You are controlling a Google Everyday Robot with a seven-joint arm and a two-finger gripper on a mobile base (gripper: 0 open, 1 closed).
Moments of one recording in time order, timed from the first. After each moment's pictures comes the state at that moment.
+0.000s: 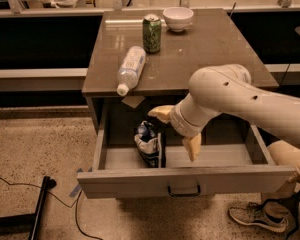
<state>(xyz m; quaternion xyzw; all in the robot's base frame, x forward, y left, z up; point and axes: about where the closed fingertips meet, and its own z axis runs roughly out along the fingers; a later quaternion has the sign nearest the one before) 0.536 -0.071 0.705 -0.91 0.37 -0.04 0.19</state>
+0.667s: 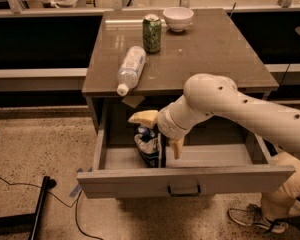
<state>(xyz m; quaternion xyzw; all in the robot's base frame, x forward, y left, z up) 0.542 -0.016 0.684 -0.94 0.21 -0.01 0.28</state>
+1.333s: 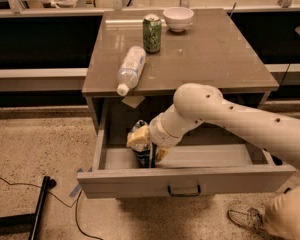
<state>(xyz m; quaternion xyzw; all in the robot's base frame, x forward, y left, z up) 0.524 0.012 0.652 -0.95 0.10 0.01 0.29</state>
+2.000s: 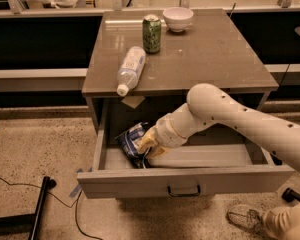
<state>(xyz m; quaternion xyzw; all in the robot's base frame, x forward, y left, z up) 0.519 0.009 0.661 -0.93 0.10 0.04 0.35</state>
